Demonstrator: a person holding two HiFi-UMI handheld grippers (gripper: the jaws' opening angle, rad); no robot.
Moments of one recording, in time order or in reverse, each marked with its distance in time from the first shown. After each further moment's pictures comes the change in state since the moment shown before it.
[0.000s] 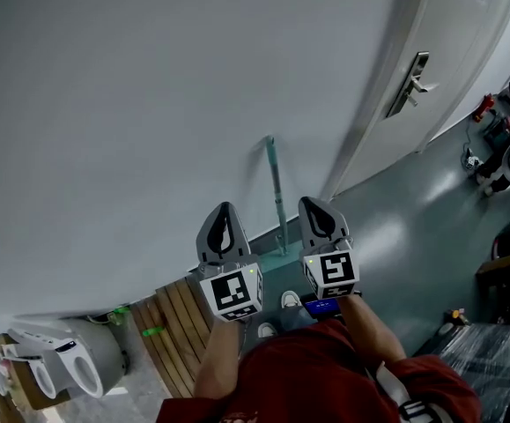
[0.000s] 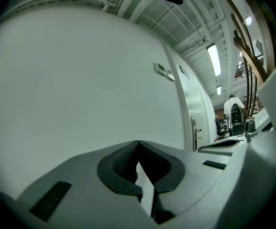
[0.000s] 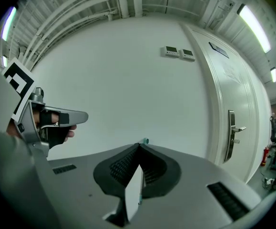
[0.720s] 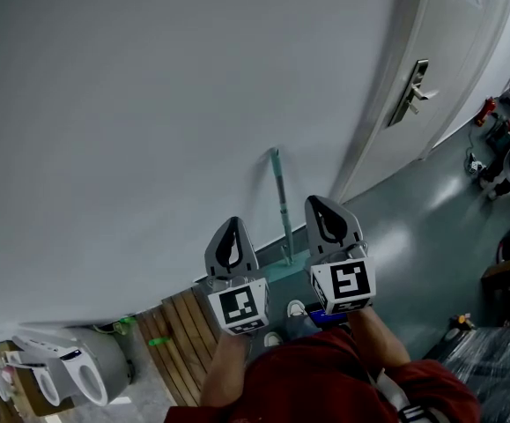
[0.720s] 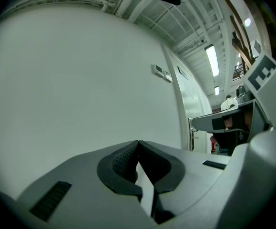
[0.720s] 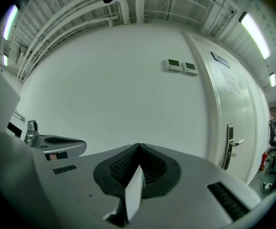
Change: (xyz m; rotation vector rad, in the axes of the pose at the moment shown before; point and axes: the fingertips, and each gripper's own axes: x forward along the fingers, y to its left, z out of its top) left arm -0.011 -0.005 0.004 0.013 0.004 -0.022; right arm -0.016 0.003 0.077 -0.005 -0.051 -0.022
